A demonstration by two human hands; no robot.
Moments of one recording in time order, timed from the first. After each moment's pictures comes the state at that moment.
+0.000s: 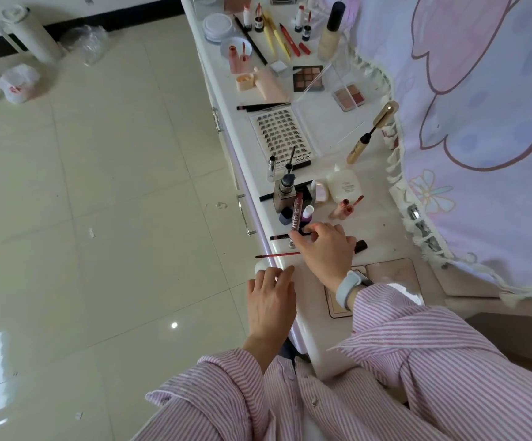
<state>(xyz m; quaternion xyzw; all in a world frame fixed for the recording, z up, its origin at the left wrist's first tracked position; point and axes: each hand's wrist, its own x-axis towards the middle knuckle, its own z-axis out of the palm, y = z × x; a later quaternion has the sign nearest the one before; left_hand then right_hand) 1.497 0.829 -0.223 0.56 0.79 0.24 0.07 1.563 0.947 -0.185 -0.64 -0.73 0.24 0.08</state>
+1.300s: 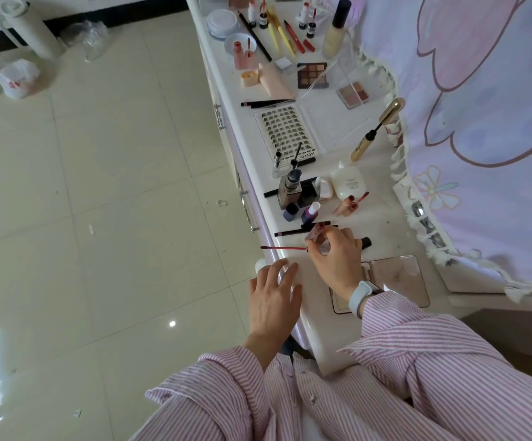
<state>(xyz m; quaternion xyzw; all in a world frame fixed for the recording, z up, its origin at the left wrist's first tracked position) 1.491 0.820 -0.223 0.59 0.77 0.22 0.12 1.587 0.932 -0.200 -0.57 -0.77 0.22 0.19</state>
